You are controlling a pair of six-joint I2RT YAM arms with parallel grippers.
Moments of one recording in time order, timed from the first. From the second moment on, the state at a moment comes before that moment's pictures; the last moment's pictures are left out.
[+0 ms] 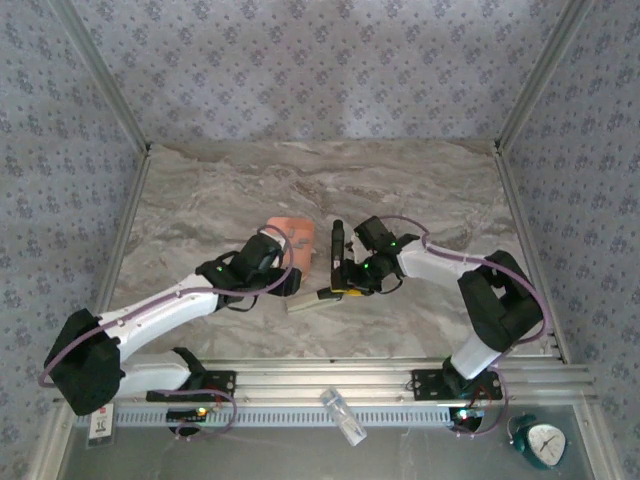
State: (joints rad) left arm -0.79 1.20 0.74 -0.45 -0.09 -0.47; right arm 0.61 1.61 0.88 -0.46 -0.53 0.62
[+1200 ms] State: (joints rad) left arm -0.80 1.47 0.77 -0.41 0.36 -0.31; right arm 0.72 1.20 0.74 -0.52 -0.26 0.93
